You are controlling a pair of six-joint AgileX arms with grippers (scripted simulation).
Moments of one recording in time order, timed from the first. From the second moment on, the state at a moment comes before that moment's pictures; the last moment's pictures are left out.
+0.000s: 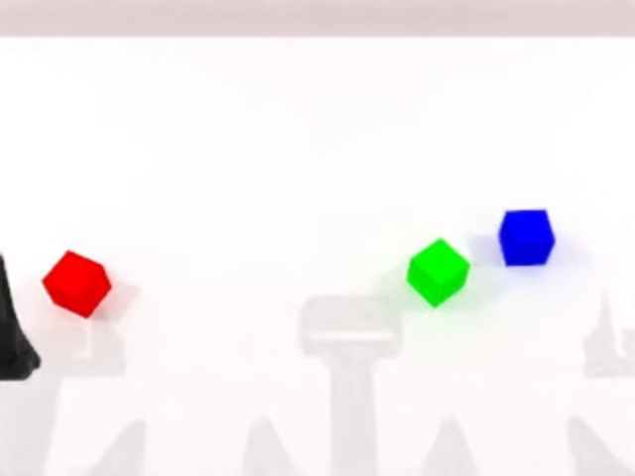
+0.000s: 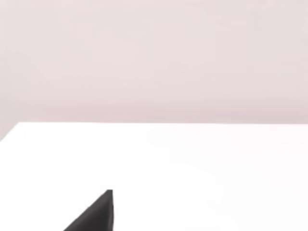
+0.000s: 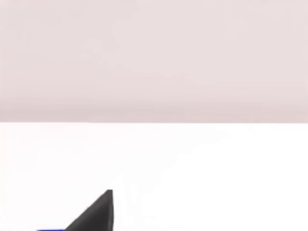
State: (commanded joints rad) left arm 0.00 0.00 0.00 0.00 0.00 0.00; right arm 0.00 0.00 0.00 0.00 0.00 0.00
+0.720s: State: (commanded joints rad) left arm -0.03 0.58 0.46 -0.35 0.00 0.12; right arm 0.00 0.00 0.00 0.00 0.00 0.00
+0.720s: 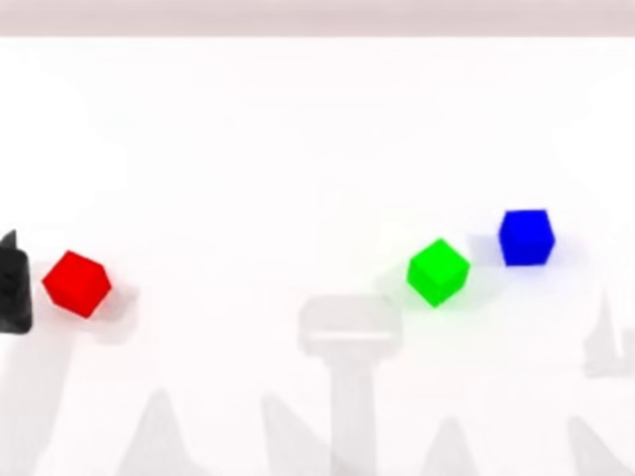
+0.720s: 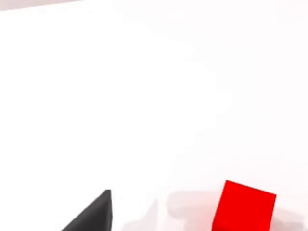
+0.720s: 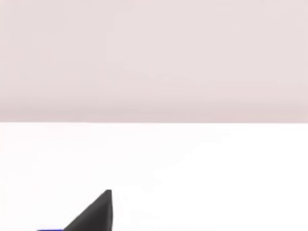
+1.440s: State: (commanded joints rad) left arm -0.08 1.70 1.24 -0.97 0.00 0.33; right arm 0.00 0.00 0.00 0.00 0.00 0.00
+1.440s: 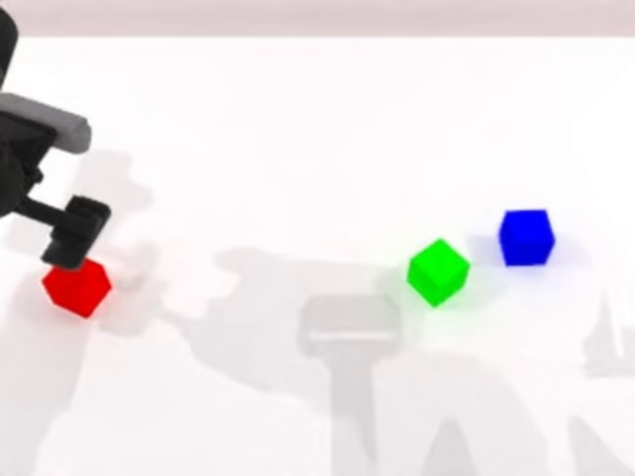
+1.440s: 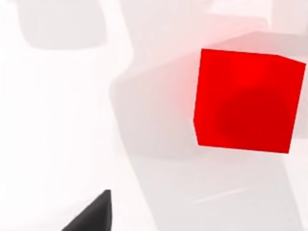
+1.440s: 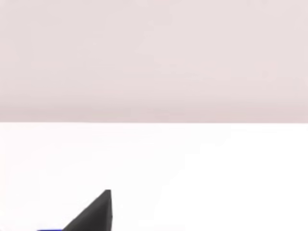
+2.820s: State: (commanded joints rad) left arm -0.09 2.04 1.22 -0.75 0.00 0.37; right arm 0.00 0.00 0.00 0.00 0.00 0.00
